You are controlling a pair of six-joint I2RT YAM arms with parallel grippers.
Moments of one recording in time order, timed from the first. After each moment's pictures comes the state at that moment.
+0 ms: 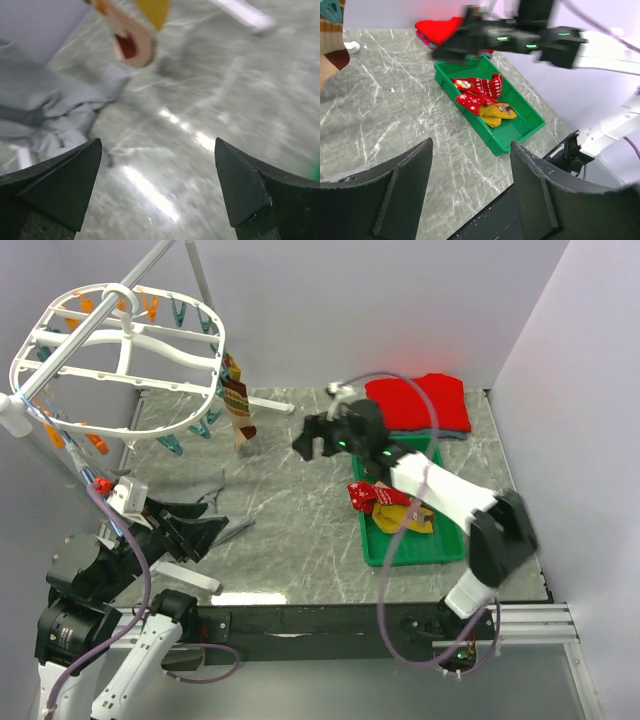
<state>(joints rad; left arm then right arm) -0.29 0.33 1.02 -0.70 0.40 -0.42 0.61 1.53 1.18 0.02 -0.15 0.30</state>
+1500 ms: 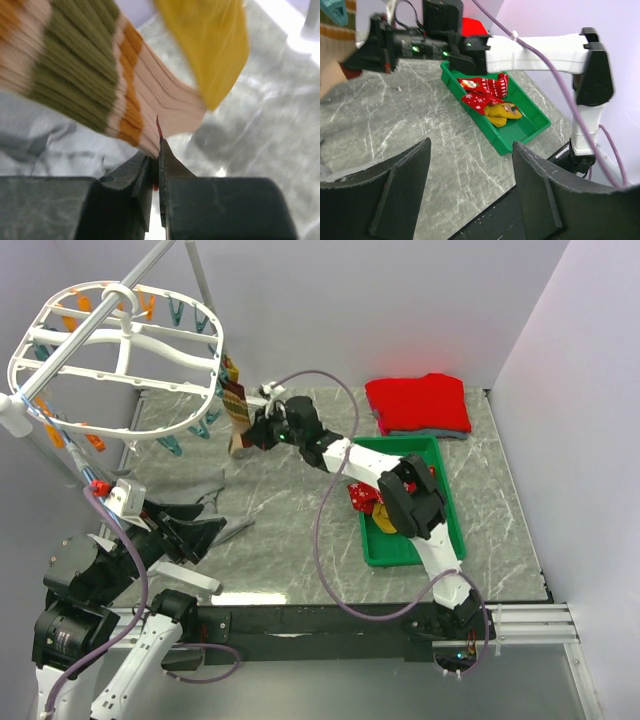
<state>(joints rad) -0.29 0.32 1.03 -0.73 0.38 -0.41 0.73 2.27 1.80 0.29 -0.36 0.26</state>
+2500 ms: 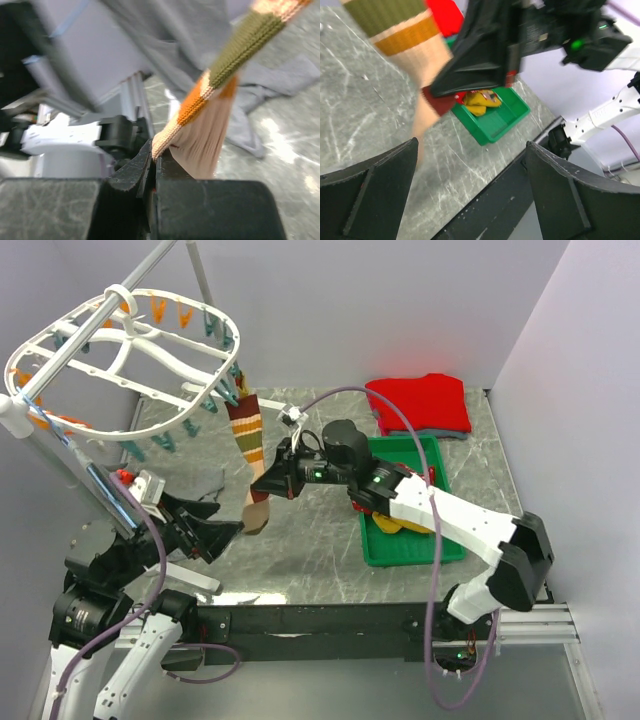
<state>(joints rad) -0.29 0.35 0.94 -0.63 0.50 -0.47 0.91 1.50 1.28 0.03 -0.48 0.44</state>
